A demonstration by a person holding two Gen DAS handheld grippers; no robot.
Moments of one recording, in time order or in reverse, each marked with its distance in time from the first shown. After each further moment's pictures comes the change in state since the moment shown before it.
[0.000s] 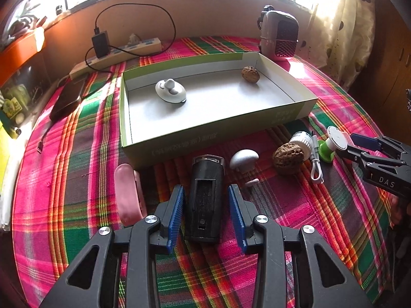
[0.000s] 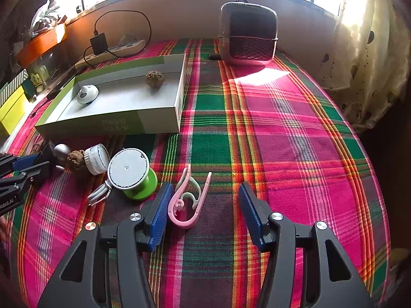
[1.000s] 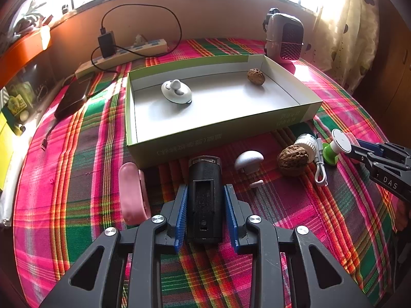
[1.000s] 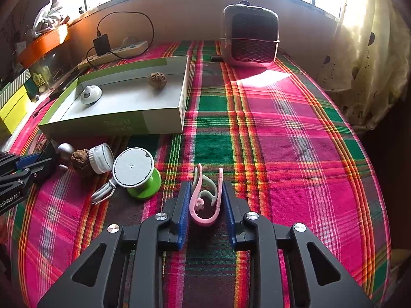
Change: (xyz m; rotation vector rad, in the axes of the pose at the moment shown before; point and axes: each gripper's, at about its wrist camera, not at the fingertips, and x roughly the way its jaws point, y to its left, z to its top) left arm -0.001 0.003 0.001 -0.013 -0.007 0.018; right arm -0.004 0.002 -0.001 -0.004 -0.010 0.008
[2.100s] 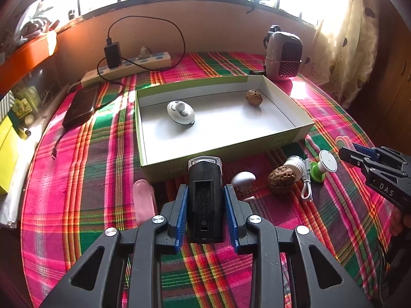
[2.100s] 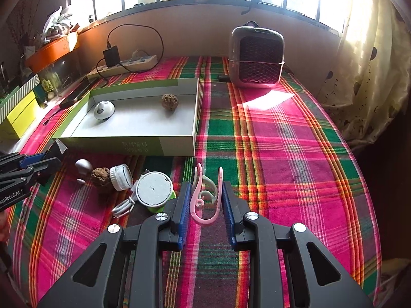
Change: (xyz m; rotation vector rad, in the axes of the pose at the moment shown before) left arm -0.026 0.005 0.012 -0.027 -0.053 -0.011; right arm -0.025 0.008 0.018 -0.030 -0.063 0.019
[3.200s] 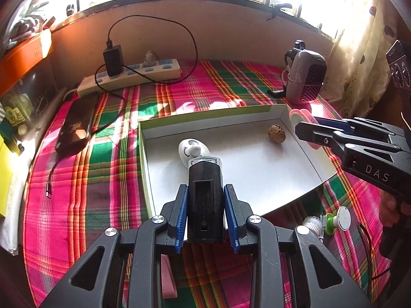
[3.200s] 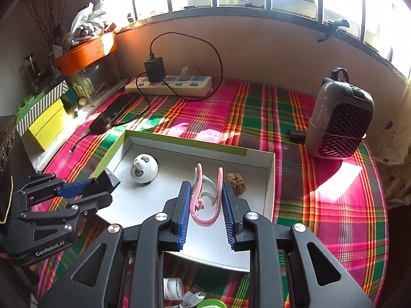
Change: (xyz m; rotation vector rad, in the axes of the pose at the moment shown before) left arm 0.037 0.022 0.062 -0.071 0.024 0.003; right arm 0.059 0.059 0.116 -0.158 0.010 0.231
